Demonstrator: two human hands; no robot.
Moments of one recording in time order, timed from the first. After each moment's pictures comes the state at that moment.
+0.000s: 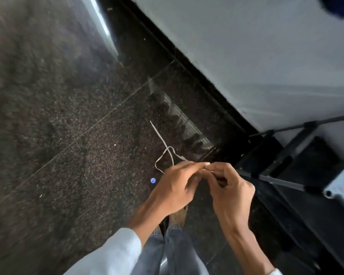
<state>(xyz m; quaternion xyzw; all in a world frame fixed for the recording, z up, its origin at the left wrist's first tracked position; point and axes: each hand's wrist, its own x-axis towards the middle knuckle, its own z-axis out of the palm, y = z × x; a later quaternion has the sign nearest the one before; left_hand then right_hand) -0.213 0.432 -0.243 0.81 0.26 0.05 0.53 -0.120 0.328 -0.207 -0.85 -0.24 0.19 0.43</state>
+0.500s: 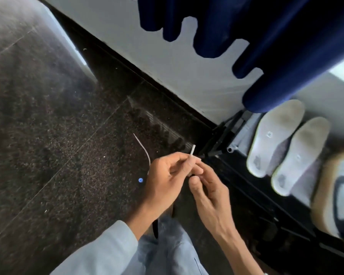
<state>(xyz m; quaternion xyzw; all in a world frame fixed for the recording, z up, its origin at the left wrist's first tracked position) -0.195 0.356 -0.023 0.63 0.33 0.09 0.70 -0.138 0.233 -0.038 -0.75 -0.22 0.28 0.56</state>
